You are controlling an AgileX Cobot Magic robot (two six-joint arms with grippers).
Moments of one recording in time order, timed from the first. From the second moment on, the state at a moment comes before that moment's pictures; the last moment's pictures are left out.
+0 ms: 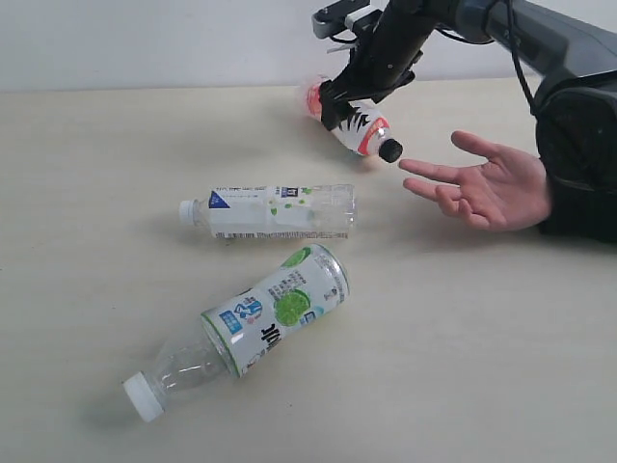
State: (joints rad) left arm -0.01 0.01 0.00 -0.09 0.15 -0.08; right arm 0.17 2.62 -2.44 0.19 1.06 -0.43
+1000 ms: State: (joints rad) left arm -0.01 0.01 0.00 -0.09 0.15 -0.08; right arm 0.17 2.65 -2.44 0.18 1.07 -0.41
